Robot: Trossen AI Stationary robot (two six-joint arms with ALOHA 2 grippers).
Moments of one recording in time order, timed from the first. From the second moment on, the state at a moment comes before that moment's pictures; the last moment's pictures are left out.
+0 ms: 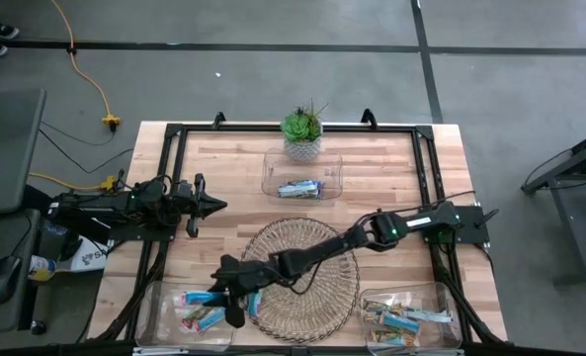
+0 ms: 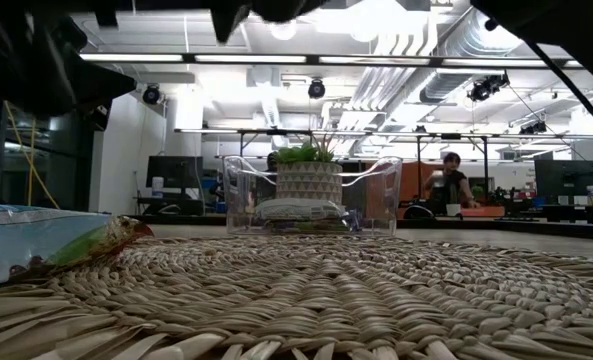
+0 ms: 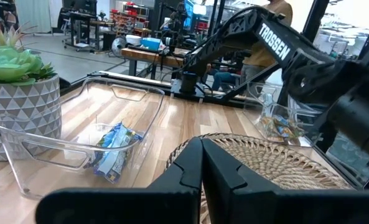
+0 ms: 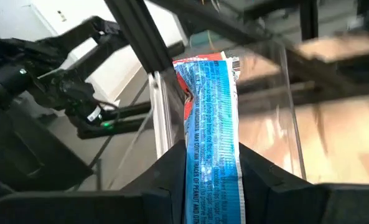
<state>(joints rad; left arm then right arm) 0.00 0.01 0.02 0.00 -0.04 -0.16 0.33 2.65 2.28 0.18 -0.06 0.43</state>
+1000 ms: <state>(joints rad) 0.00 0.01 0.02 0.00 -0.04 -0.16 0.33 2.65 2.28 0.13 -0.11 0.36</state>
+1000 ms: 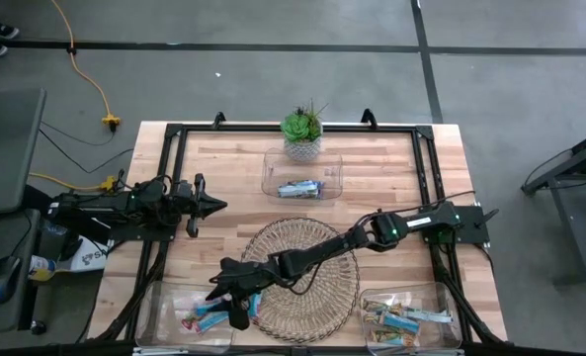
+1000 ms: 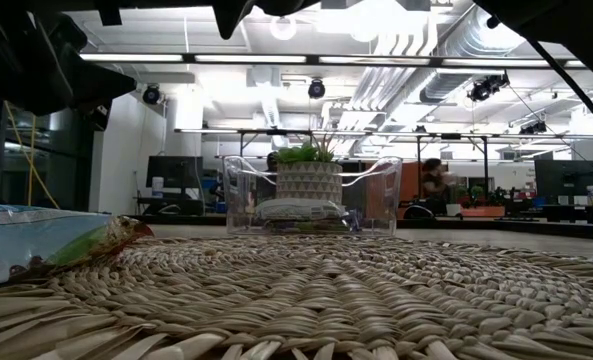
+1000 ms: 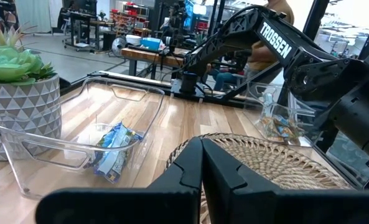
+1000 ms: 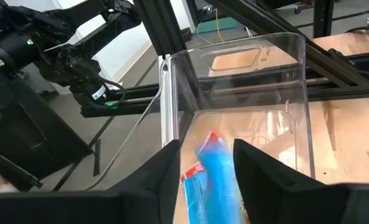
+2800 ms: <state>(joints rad) 0.00 0.01 0.02 0.00 -0.04 -0.16 0.35 2.37 2.08 -0.60 -0.16 -0.55</state>
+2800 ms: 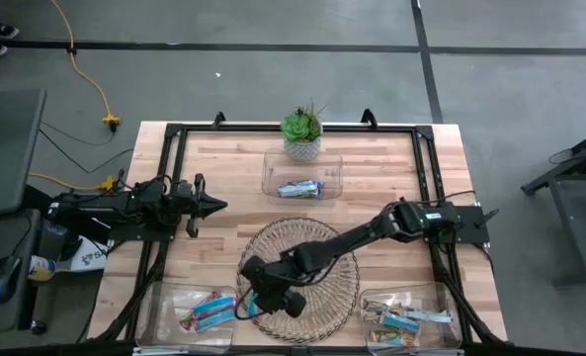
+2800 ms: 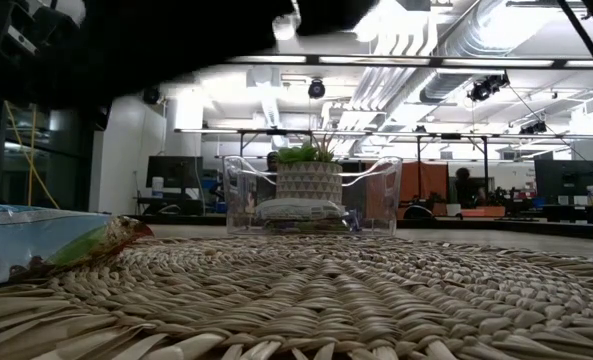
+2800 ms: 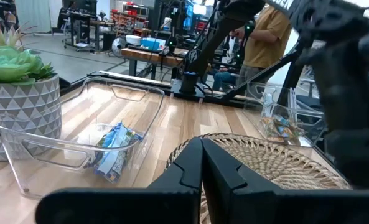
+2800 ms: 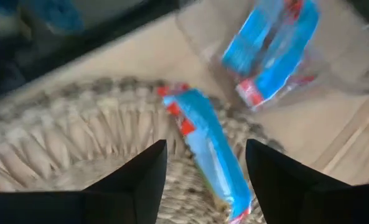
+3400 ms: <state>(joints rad) 0.00 0.01 0.02 0.00 -0.04 -0.16 0.39 2.37 1.86 -0.36 0.05 -0.59</state>
